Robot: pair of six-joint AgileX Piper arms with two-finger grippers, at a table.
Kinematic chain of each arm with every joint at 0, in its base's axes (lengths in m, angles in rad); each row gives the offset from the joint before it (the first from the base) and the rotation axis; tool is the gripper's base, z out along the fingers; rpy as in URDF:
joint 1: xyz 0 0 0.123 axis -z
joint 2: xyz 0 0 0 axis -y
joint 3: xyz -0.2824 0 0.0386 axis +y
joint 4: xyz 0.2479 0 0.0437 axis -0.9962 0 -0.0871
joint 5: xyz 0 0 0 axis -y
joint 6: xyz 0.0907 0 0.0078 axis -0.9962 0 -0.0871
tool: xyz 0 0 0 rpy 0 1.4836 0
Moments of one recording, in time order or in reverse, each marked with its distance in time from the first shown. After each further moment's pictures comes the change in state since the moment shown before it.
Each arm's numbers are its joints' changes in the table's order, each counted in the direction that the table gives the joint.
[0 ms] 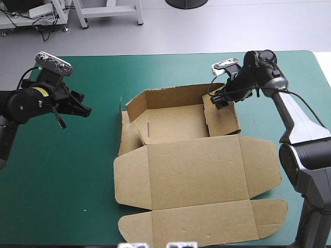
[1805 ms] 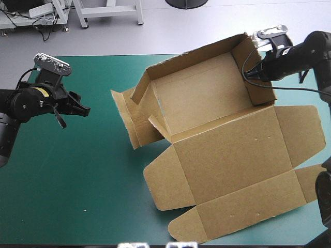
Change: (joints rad) left arm 0.000 -0.017 -0.001 -0.062 -0.020 0.067; right arm 0.197 0.326 0.001 -0.165 -0.014 0.082
